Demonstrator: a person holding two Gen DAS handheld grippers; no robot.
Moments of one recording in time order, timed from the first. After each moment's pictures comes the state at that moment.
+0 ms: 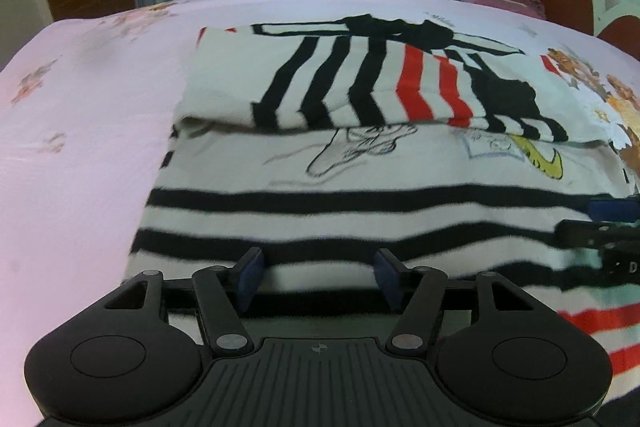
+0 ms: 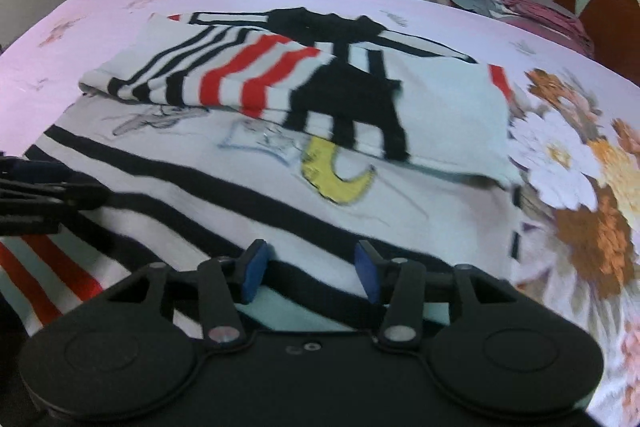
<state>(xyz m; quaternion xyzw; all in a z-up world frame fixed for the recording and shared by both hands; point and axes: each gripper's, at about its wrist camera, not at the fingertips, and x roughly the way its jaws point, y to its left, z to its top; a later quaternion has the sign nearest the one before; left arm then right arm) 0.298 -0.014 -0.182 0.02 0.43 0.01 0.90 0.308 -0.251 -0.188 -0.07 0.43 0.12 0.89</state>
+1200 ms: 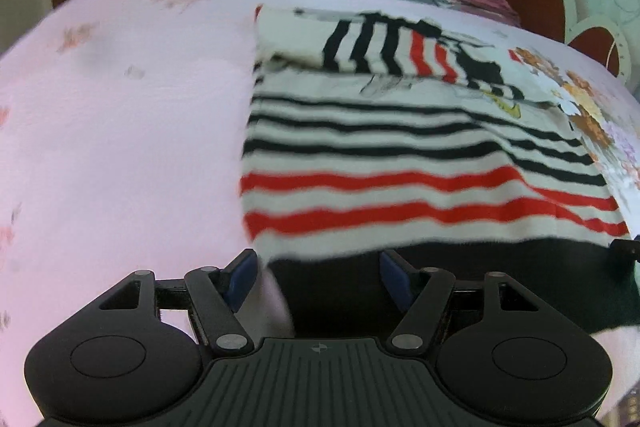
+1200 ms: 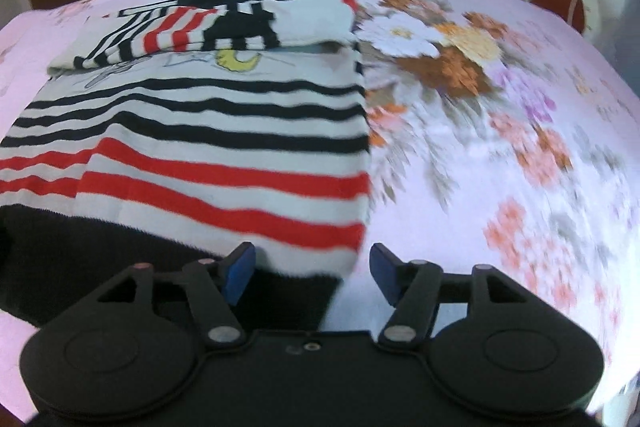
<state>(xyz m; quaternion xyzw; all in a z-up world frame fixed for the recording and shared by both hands) 0.167 0.075 -0.173 -0.03 0.43 -0.03 0.90 0.153 -0.292 -0.179 0.01 0.45 -0.04 0.89</state>
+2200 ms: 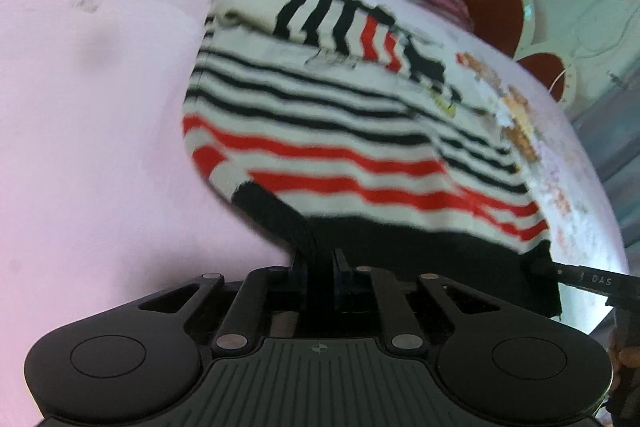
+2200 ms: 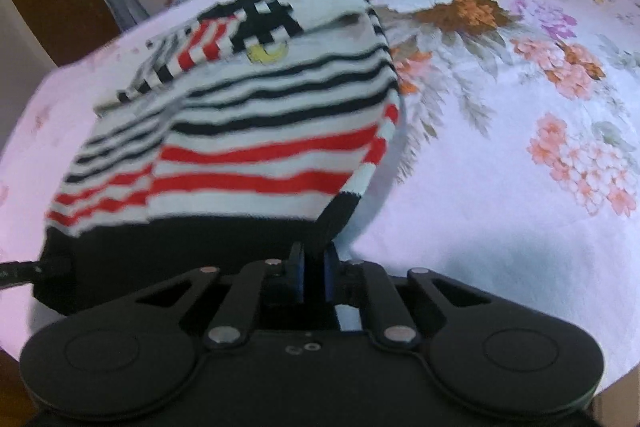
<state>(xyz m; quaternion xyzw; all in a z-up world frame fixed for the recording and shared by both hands) 0.168 0.081 -0.166 -0.14 0.46 -0.13 0.87 0.136 -0.302 -0.168 0.14 0.44 0.04 0.88</state>
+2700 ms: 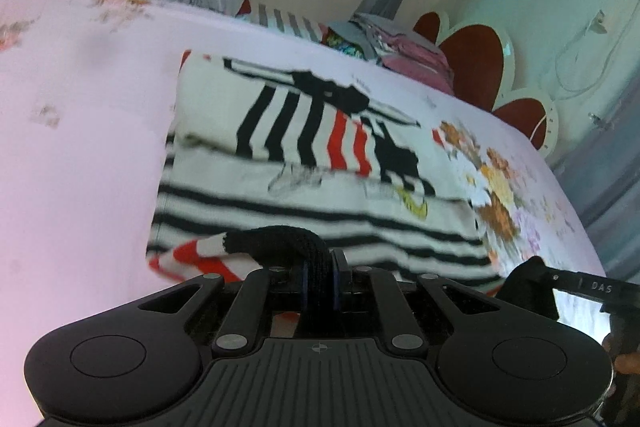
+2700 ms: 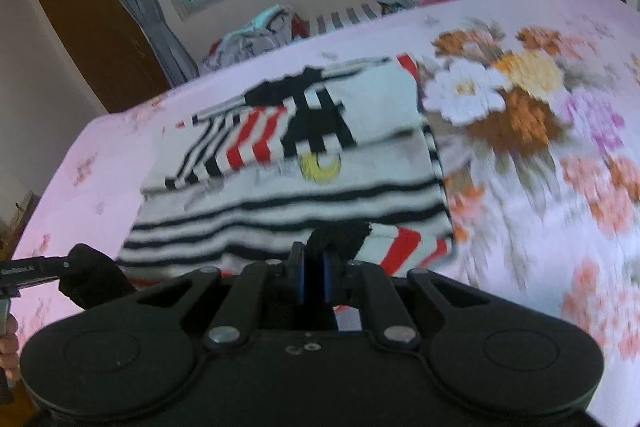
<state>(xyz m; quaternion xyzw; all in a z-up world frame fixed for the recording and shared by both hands) 0.242 0.074 -0.105 -0.15 0.39 -0.15 0.90 0.207 -0.308 -0.107 0.15 0.38 0.09 0.91</state>
